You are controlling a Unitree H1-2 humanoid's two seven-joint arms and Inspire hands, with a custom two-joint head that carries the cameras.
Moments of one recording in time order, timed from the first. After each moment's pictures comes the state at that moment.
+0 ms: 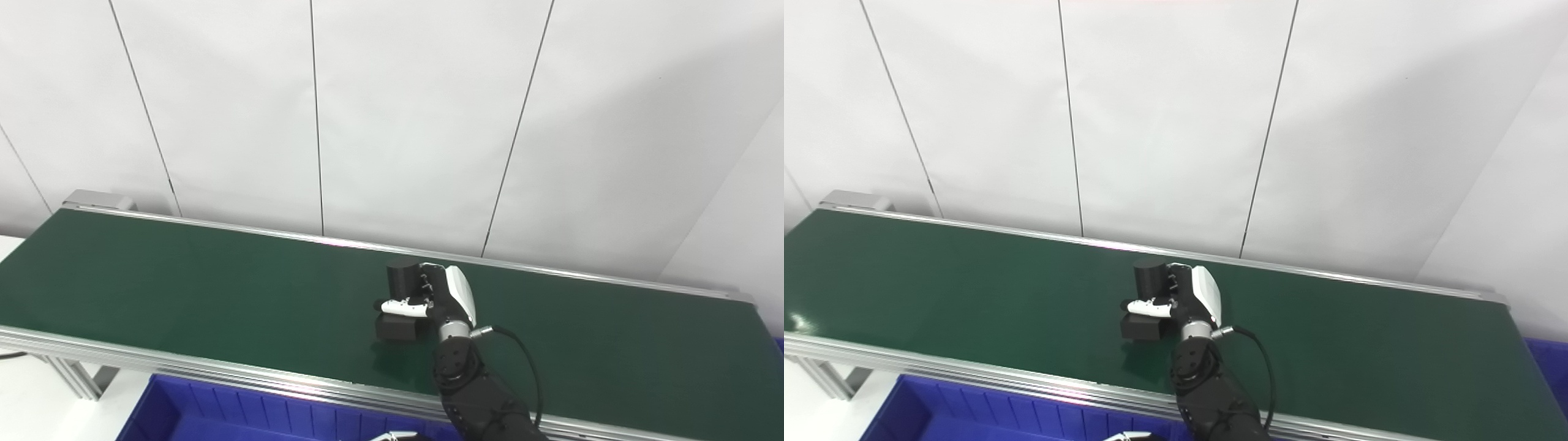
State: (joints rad) left arm 0.27 0.06 -0.33 0.03 0.24 -0.39 -0.14; right arm -0.81 0.15 0.22 1.17 -0.33 -0.10 -0.43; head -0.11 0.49
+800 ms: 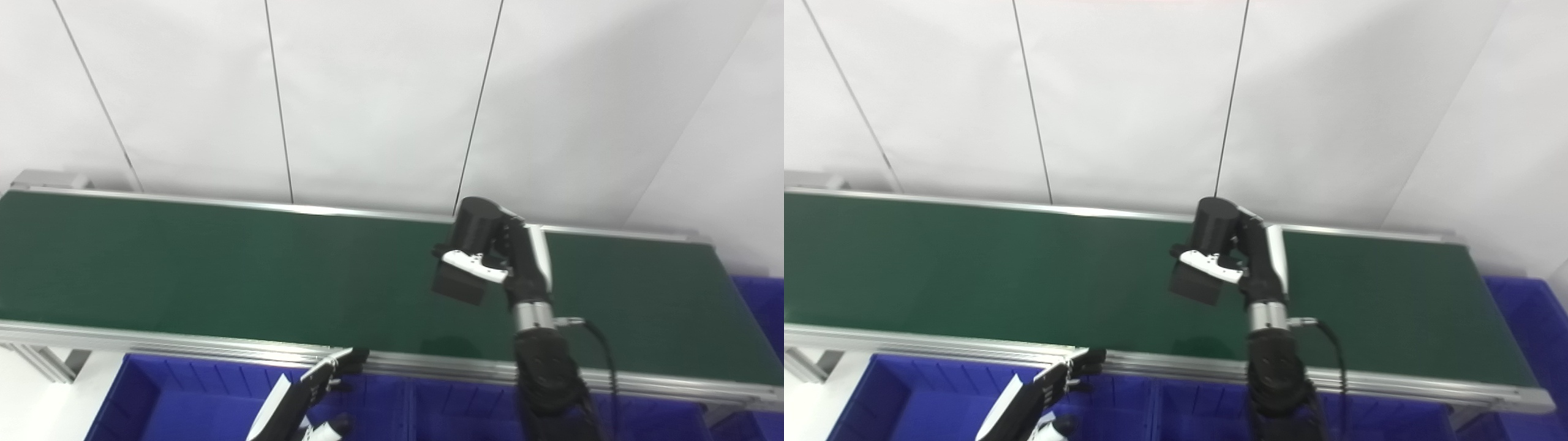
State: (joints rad) left arm 0.25 0.09 -0.23 -0.11 0.19 -0.21 -0.15; right arm -0.29 -0.03 0.12 0.03 -0.22 0.12 -0.14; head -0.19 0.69
